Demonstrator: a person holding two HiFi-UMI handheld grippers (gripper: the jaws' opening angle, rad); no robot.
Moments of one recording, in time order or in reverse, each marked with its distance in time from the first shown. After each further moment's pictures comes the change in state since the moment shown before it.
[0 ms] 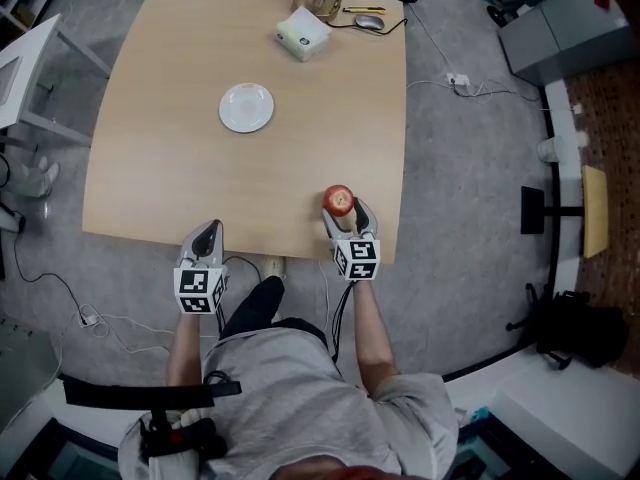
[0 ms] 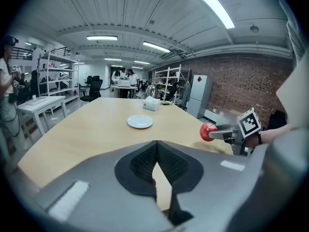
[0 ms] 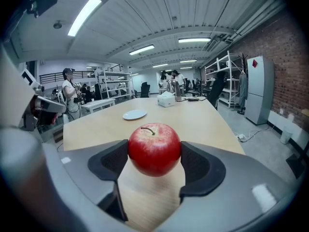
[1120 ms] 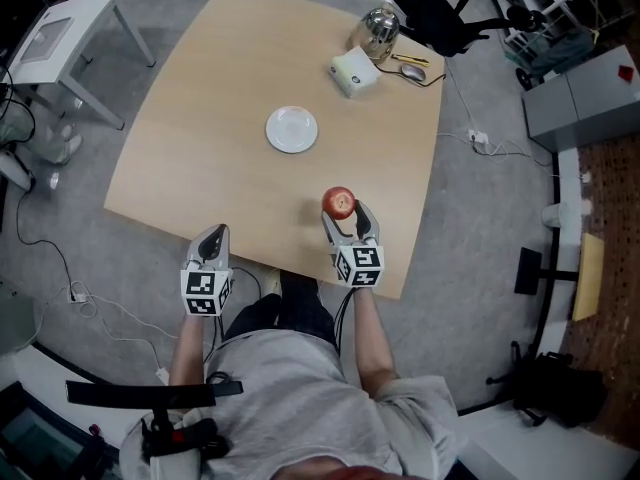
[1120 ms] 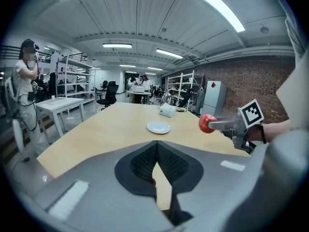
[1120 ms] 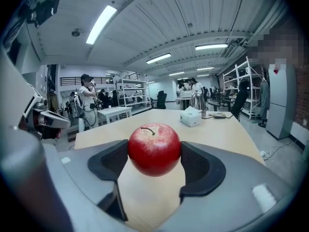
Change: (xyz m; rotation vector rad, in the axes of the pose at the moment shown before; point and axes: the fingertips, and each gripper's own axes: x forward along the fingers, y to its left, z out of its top) left arm -0.032 0.056 0.007 -0.077 -0.068 0.148; right arm 0.045 0.076 0.090 -0.095 -0.096 0.182
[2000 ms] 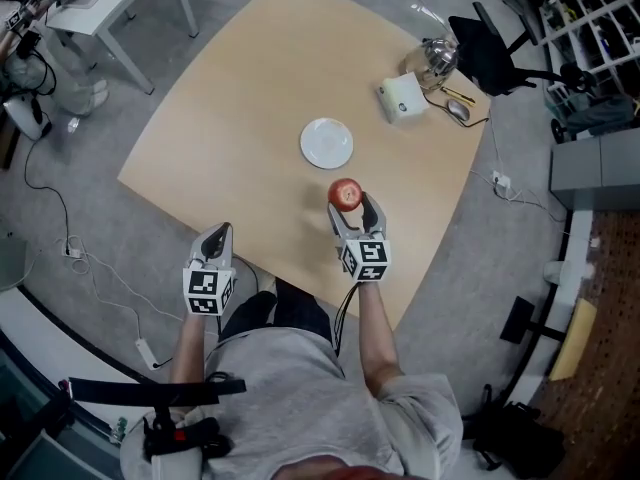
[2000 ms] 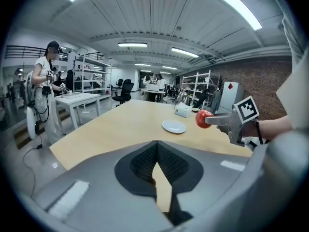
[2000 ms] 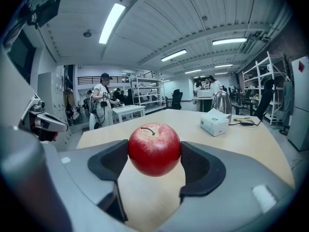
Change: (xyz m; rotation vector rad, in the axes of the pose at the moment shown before) left arm -0.002 0.042 -0.005 -0.099 0.012 0.158; right arm 0.089 0.026 0.038 -0.085 0.013 0.189
